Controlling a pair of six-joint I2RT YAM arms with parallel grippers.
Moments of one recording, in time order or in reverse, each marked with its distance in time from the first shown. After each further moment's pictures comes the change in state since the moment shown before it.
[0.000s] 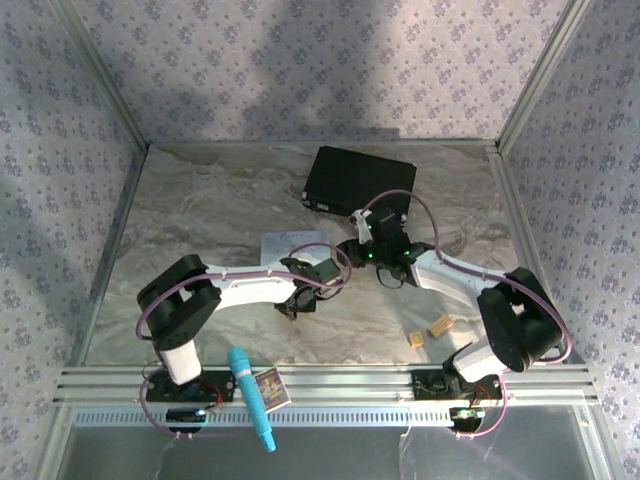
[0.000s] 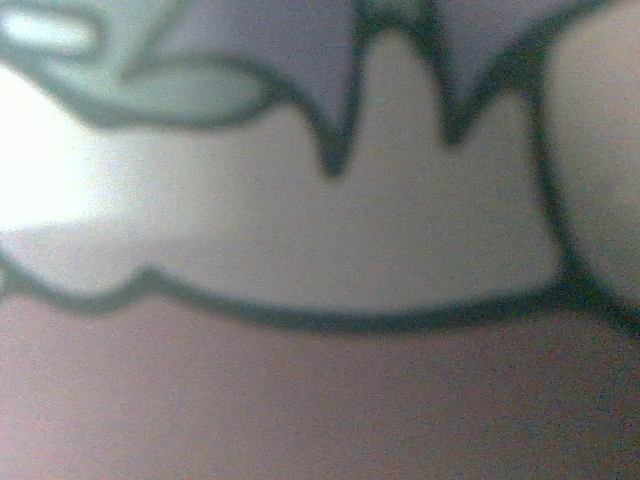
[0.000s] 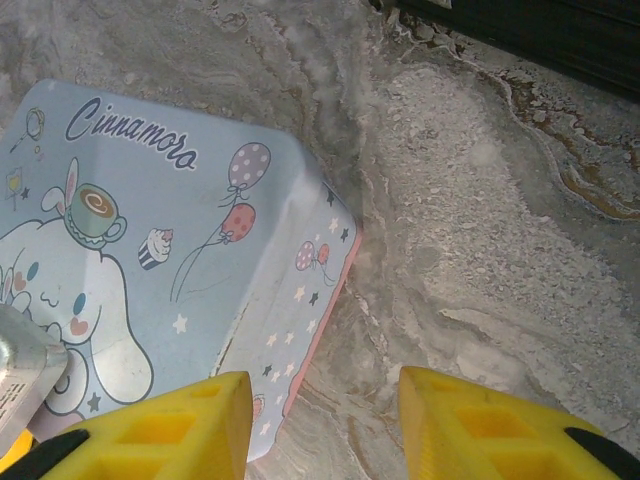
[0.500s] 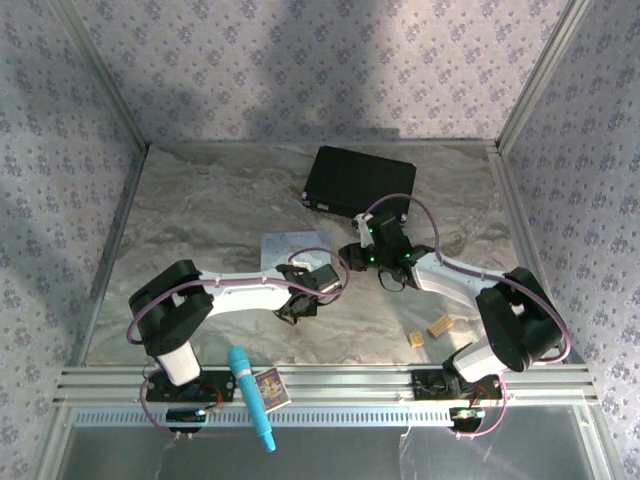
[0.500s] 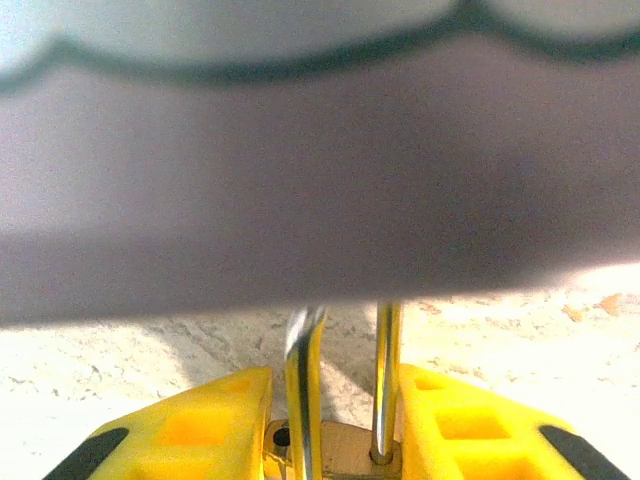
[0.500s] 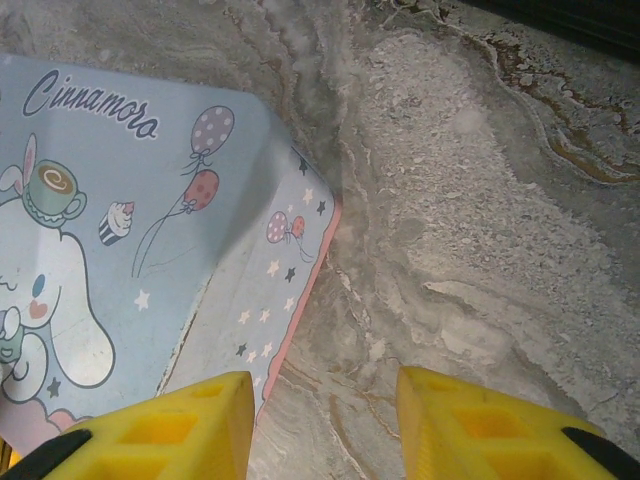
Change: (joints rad) left arm -0.032 -0.052 -0.062 0.075 0.029 -0.034; right arm -0.004 0.000 -0.029 0.004 0.007 0.000
